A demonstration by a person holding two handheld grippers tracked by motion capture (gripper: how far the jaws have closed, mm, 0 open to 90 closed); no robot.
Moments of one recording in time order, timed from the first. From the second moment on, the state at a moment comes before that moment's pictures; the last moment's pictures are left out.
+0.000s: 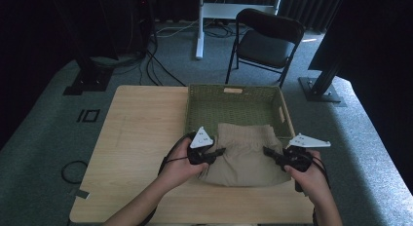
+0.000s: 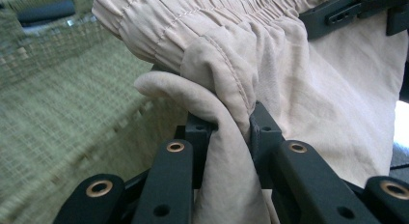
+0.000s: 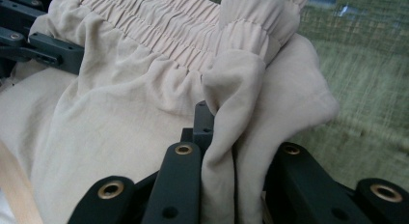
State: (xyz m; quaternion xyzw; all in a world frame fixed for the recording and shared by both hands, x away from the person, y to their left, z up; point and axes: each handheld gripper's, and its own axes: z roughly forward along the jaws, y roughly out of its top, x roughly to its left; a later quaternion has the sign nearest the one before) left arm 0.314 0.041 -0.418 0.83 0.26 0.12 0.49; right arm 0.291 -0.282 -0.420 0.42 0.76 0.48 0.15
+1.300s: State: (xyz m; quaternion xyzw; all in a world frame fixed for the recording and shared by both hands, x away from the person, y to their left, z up) left arm 0.392 0.054 -0.352 0.78 0.27 0.16 0.54; right arm 0.383 -0.276 -0.344 0.41 0.74 0.51 0.15
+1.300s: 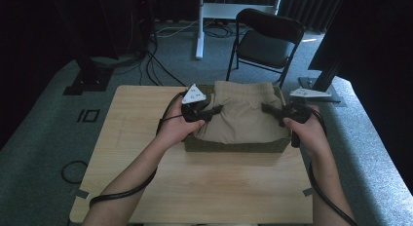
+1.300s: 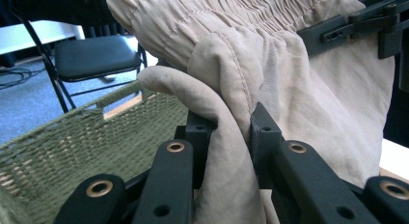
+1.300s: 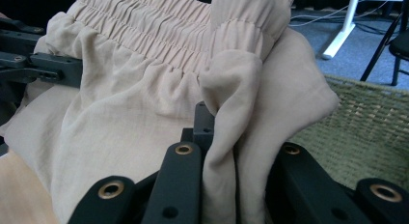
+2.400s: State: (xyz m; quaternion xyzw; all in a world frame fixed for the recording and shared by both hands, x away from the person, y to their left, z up) left arm 0.482 0.036 -0.416 0.76 0.35 0.17 0.53; right arm 0.488 -0.278 -0.408 0.46 0.72 0.49 0.13
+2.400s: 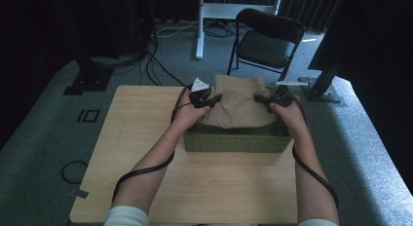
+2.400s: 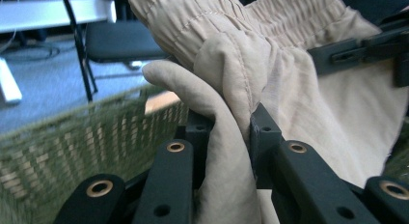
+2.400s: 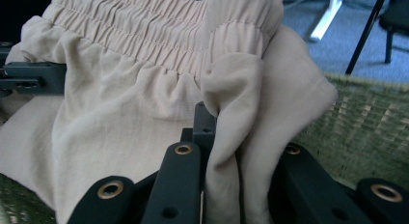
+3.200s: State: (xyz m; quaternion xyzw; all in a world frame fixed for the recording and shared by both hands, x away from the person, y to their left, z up) left arm 0.511 0.021 -0.482 0.78 0.42 0.13 0.45; right arm 0.519 -0.266 -0.484 0.52 0.74 0.41 0.11
